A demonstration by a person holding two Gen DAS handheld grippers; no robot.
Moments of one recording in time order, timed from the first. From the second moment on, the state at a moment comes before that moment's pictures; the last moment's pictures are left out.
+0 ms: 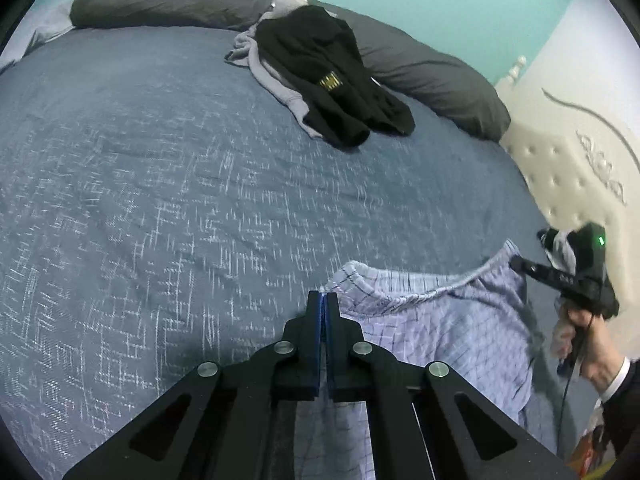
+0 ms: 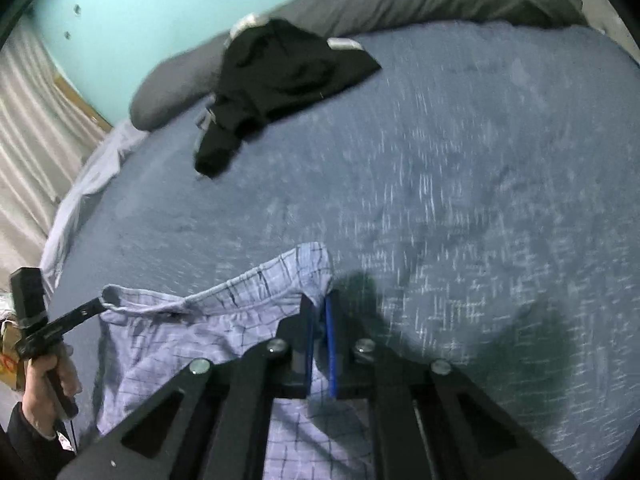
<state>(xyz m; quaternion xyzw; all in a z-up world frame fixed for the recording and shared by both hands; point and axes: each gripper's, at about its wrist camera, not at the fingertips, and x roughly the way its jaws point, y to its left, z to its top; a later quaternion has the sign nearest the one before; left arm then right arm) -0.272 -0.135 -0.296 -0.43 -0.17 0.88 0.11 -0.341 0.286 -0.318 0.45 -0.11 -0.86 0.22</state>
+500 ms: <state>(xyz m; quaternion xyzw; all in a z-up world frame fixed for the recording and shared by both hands) -0.348 -0.125 -0.280 -0.43 -0.16 0.88 0.13 -0.362 0.291 -0.289 0.41 -0.09 -0.88 0.20</state>
